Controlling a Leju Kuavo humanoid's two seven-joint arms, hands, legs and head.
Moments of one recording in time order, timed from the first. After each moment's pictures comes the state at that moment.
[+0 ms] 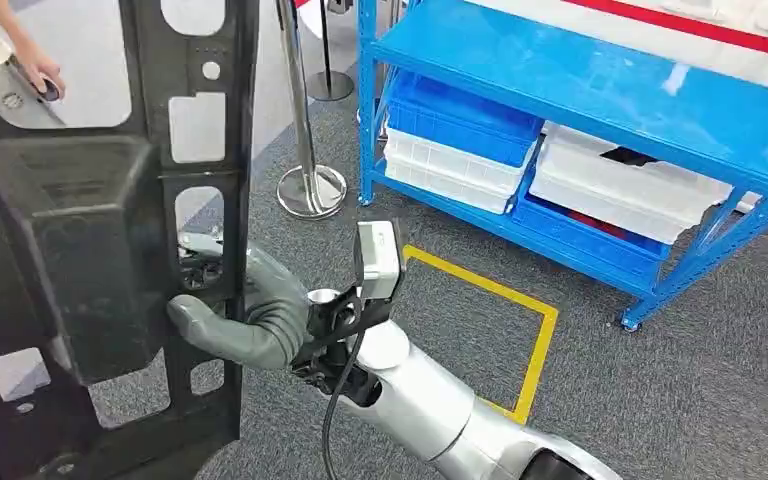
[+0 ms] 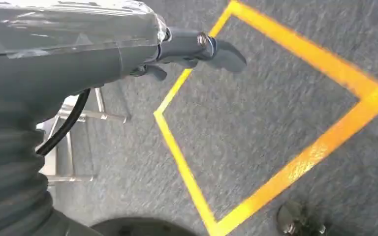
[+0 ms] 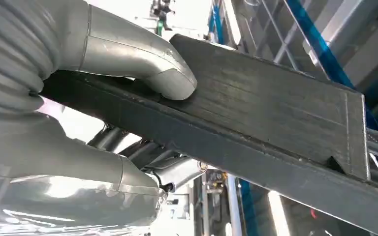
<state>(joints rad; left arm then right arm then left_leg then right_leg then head) -0.11 -0.27 1.13 -0.20 -1.12 0.54 0.20 -0.66 0.26 0.84 -1.40 -0.51 0.44 -0.35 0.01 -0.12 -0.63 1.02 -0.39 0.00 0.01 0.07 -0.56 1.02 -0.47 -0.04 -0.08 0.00</state>
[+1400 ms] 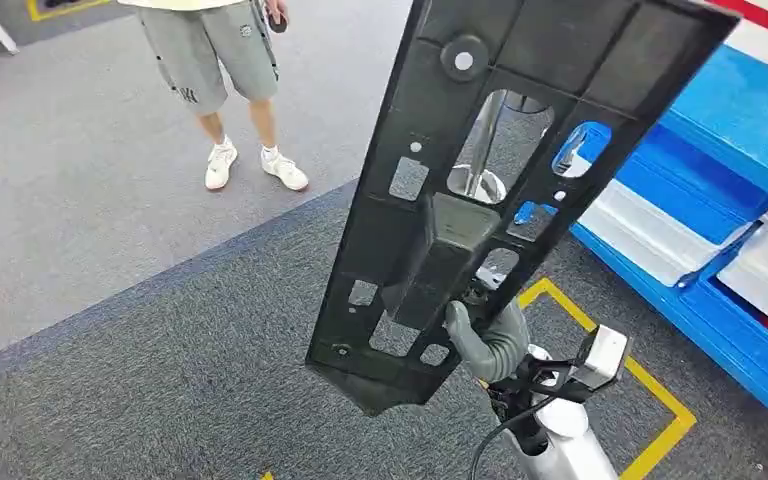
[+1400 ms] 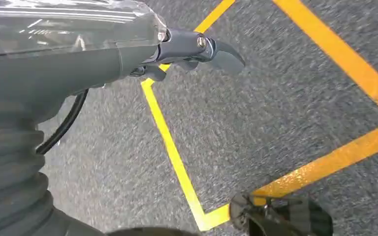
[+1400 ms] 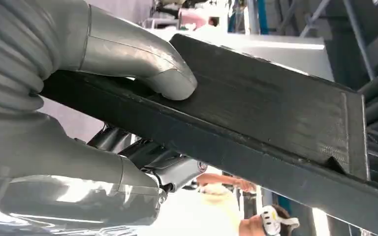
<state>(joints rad) -0.10 -0.20 1.04 -0.20 -1.25 0.37 0.01 -0.13 -0.04 0.29 -1.74 -0.17 0.39 -0.46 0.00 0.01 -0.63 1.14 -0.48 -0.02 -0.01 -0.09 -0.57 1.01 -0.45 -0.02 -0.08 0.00</state>
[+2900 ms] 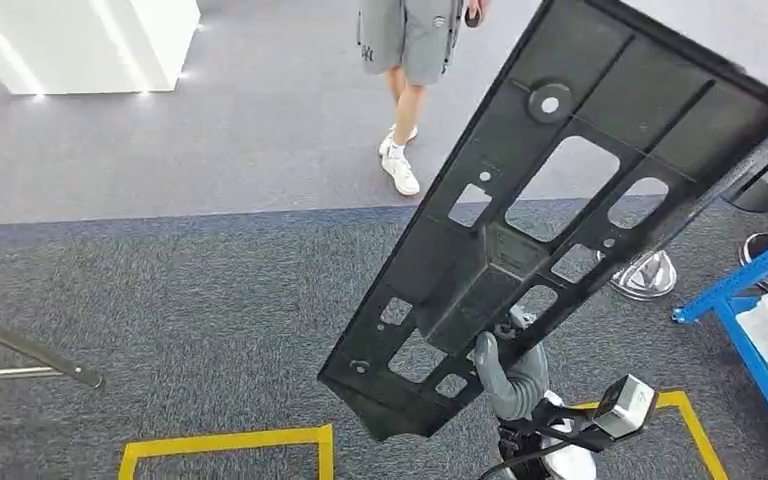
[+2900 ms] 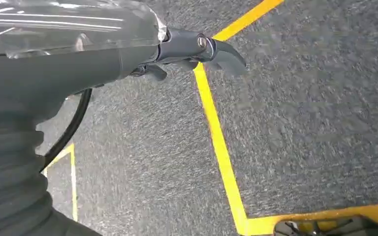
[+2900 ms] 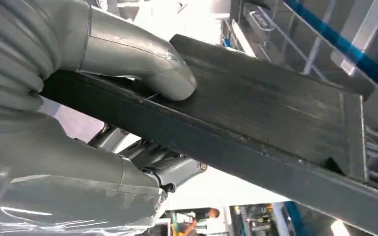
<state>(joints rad) -0.08 -0.14 0.92 -0.20 -1.42 0.33 0.05 0.06 0.05 0.19 -1.78 -0.14 0.41 -0.54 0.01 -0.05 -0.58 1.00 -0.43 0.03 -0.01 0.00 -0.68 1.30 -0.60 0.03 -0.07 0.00</state>
